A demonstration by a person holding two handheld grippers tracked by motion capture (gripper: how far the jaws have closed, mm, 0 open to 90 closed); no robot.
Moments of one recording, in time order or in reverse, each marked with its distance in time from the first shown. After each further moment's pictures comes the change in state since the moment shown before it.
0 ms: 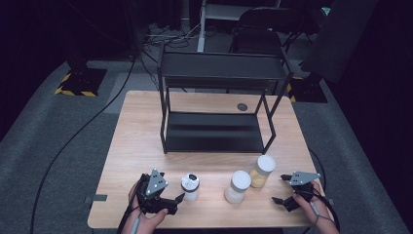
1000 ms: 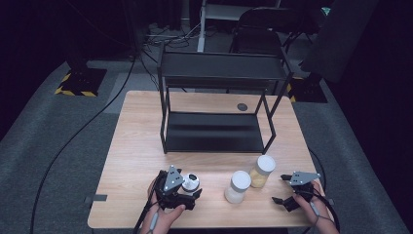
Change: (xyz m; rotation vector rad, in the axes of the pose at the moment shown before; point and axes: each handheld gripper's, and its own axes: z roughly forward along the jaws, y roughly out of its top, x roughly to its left) left arm -0.011 0.000 0.043 -0.073 -0.043 -0.025; right arm 0.000 0.000 0.000 0.000 0.000 0.000
